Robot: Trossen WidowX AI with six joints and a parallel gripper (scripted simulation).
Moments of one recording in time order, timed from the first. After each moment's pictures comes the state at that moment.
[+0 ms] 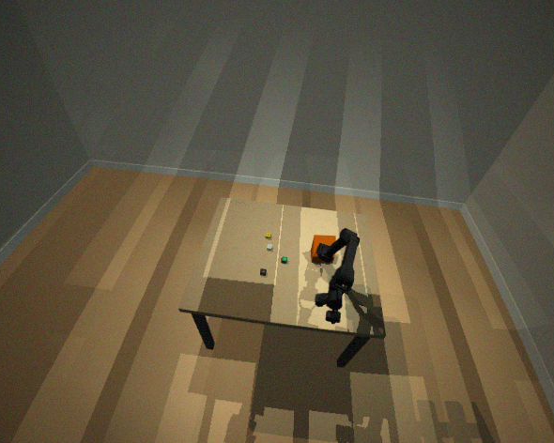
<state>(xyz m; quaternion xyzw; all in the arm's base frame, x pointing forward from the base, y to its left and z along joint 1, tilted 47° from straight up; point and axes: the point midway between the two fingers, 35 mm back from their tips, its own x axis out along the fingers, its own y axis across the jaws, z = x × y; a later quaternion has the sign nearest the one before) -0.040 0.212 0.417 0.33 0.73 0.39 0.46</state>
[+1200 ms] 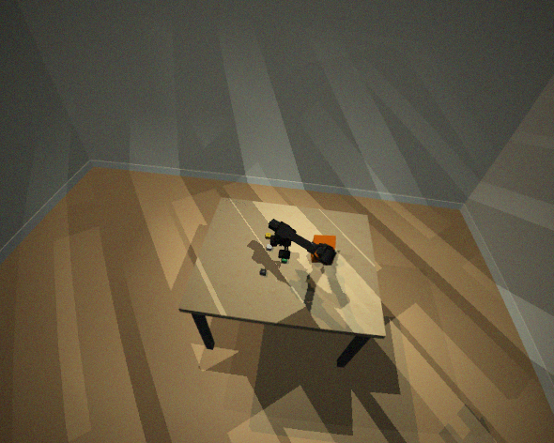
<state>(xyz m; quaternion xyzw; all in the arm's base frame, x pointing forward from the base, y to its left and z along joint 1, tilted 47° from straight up) 0.230 0.050 0.088 0.20 0.71 0.30 0.61</state>
